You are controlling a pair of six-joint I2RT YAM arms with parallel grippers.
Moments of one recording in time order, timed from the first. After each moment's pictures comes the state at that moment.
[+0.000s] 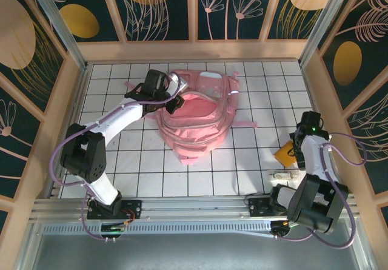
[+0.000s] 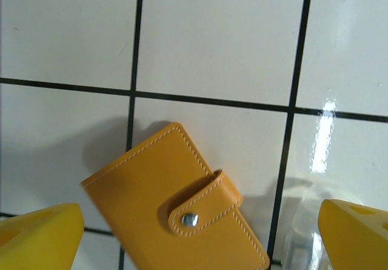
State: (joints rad) left arm -0.46 1.69 1.25 -0.33 0.33 0.24; right arm -0.34 1.16 0.69 -0.80 0.24 1.02
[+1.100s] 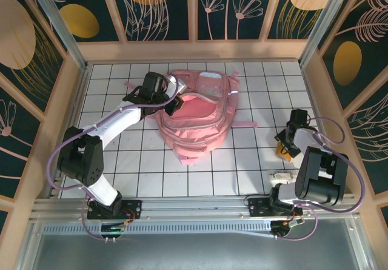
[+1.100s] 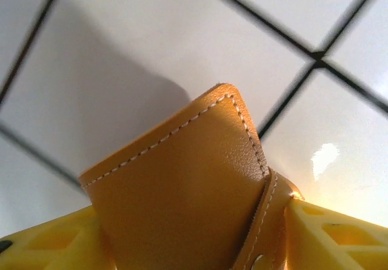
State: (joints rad) left arm -0.46 1.65 1.21 -0.29 0.33 0.21; right arm -0.20 1.38 0.65 -0.51 0.10 0.65
